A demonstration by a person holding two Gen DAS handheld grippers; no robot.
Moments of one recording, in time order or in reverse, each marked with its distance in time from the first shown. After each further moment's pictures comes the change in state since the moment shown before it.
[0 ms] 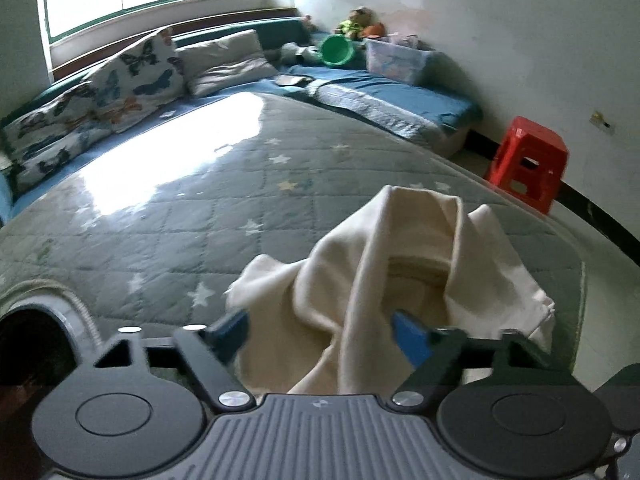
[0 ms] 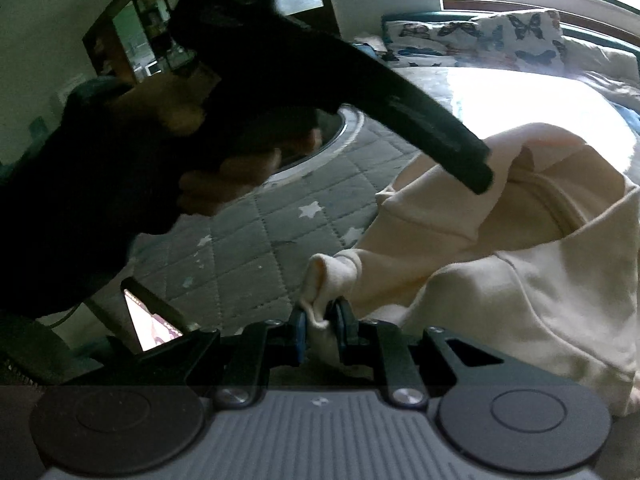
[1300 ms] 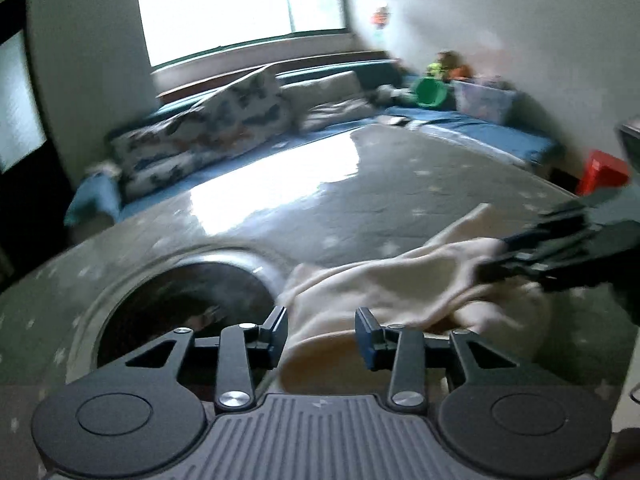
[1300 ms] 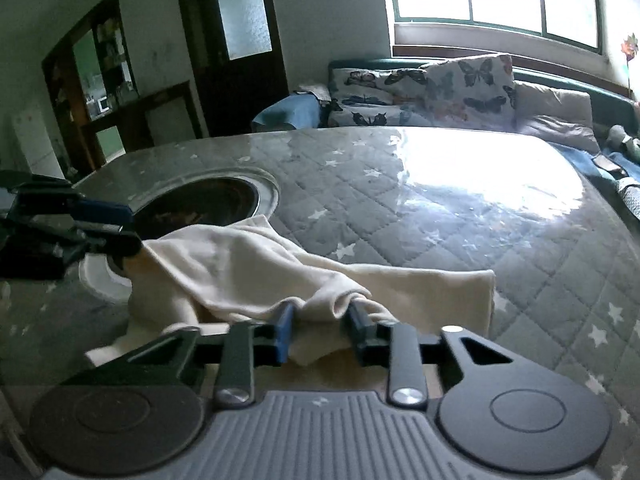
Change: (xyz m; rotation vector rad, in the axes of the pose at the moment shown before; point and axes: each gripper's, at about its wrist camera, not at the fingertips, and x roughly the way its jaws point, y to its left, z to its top) left arm -0.106 0.066 -0.084 -0.032 -0.149 0.292; right arm 0.040 -0.054 0.070 0.015 -0.157 -0.178
